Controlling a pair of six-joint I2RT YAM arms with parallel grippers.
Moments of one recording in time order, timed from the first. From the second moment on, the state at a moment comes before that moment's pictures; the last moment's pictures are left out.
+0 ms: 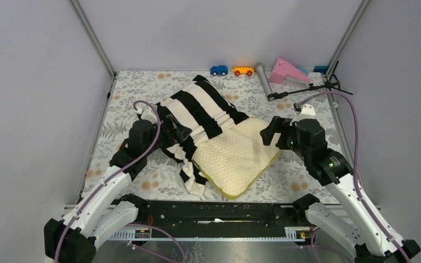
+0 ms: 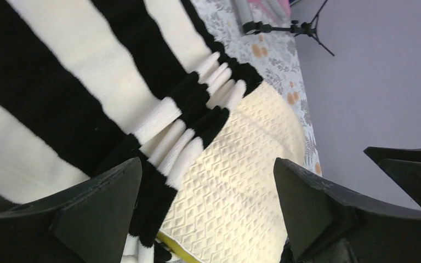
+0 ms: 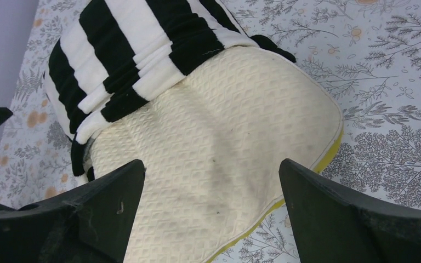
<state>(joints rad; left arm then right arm) -0.41 0.82 0.69 -0.21 0.13 -0.75 0.48 0.72 0.87 -0.61 0.12 0.49</state>
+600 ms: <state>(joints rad) -0.72 1.00 0.71 -0.25 -0.01 -0.76 0.48 0.89 0.69 -0.63 -0.06 0.64</state>
